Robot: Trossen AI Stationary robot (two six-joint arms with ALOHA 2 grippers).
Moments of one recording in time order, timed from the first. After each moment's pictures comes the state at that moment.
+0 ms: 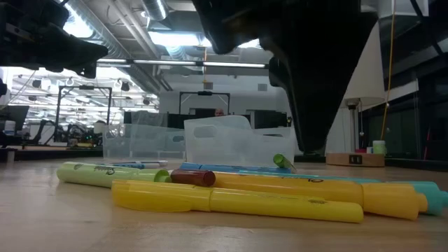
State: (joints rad) left arm -0.06 0.00 0.01 0.01 -0.03 0.07; right arm 0.45 2.26 1.96 -1.17 0.00 0.67
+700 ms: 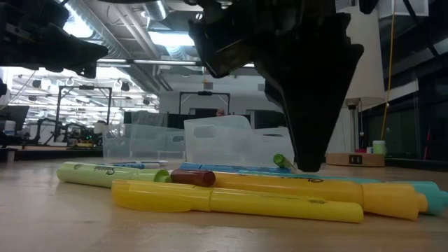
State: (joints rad) left arm -0.06 0.00 0.01 0.01 -0.03 0.07; right arm 0.43 2.30 1.96 -1.17 -0.04 0.65
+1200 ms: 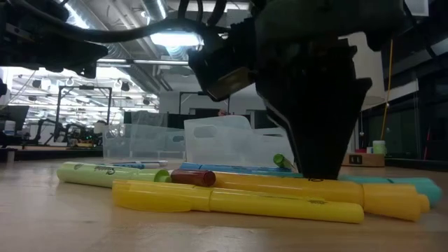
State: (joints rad) left arm -0.06 0.00 0.01 0.01 -0.03 0.07; right arm 0.43 2.34 1.96 -1.17 -0.06 0.62
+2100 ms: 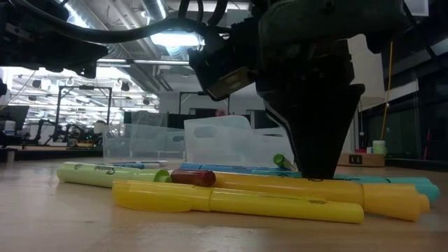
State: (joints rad) left arm -0.06 0.00 0.01 0.01 -0.03 0.07; right arm 0.43 2.35 1.96 -1.18 -0.05 0.62
